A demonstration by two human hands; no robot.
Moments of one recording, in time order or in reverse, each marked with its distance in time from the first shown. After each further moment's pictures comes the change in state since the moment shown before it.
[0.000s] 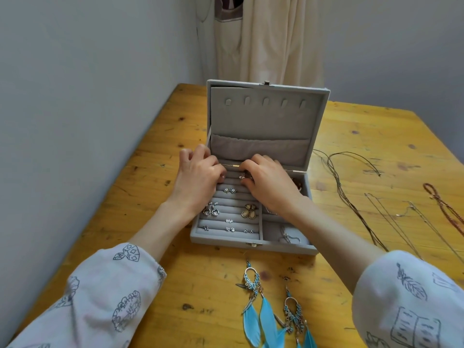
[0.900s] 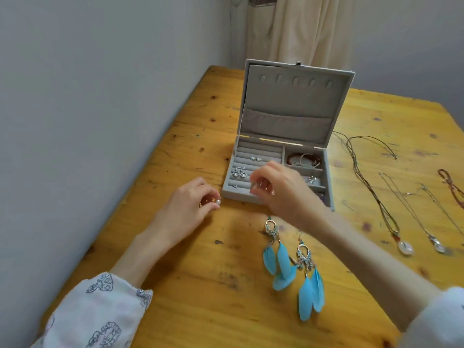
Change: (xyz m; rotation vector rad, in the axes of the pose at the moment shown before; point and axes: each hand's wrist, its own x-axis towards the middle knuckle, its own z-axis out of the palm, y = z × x) left_hand -0.115 0.020 -0.103 -0.528 -0.365 -0.442; right_hand -0.087 -0.065 -0.032 0.318 -0.012 -0.138
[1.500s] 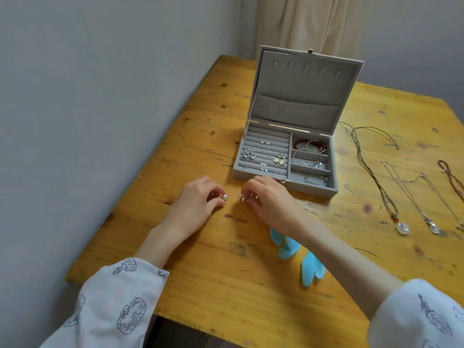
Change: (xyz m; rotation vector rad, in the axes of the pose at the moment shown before) left_hand -0.035 -0.005 0.014 -0.041 0.010 -0.073; right_hand -0.029 -0.020 0.045 -0.081 -0.143 -0.026
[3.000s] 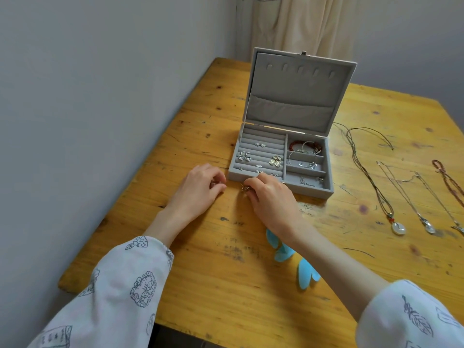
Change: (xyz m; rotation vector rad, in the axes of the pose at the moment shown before) left_hand 0.031 0.002 0.003 0.082 0.008 0.038; right_hand 0.001 0.000 0.009 -0.109 0.183 0.157
